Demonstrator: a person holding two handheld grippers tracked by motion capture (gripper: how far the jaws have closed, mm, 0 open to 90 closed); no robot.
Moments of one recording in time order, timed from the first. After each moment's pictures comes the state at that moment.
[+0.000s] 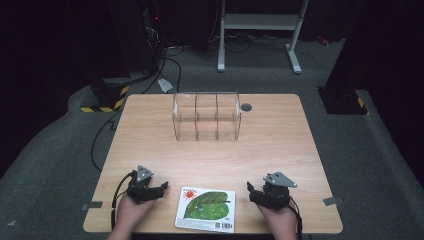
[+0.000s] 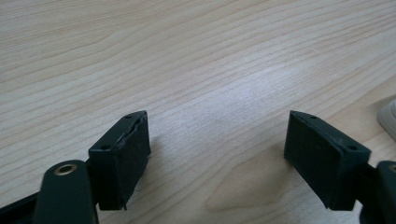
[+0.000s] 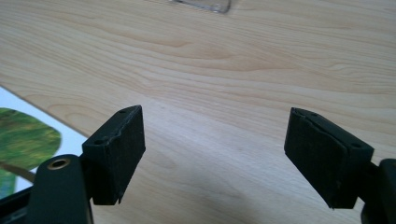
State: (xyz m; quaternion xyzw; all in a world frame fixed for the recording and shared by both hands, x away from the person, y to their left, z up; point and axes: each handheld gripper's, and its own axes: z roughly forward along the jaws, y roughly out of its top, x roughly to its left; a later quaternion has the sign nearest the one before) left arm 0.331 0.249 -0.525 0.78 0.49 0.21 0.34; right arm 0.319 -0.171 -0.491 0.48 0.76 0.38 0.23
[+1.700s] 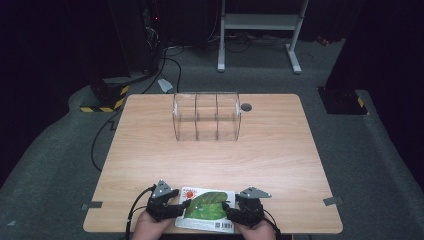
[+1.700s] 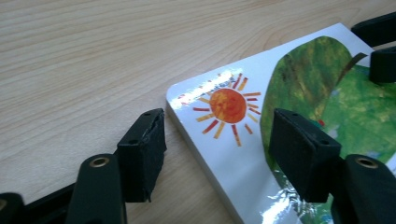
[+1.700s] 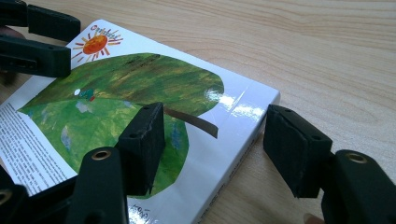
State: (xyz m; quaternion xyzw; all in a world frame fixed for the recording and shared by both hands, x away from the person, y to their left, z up) left arm 0.289 0.186 -0.523 0.79 0.44 0.10 0.41; right arm 0.287 -0.111 -0.517 0.47 0.79 0.39 0.09
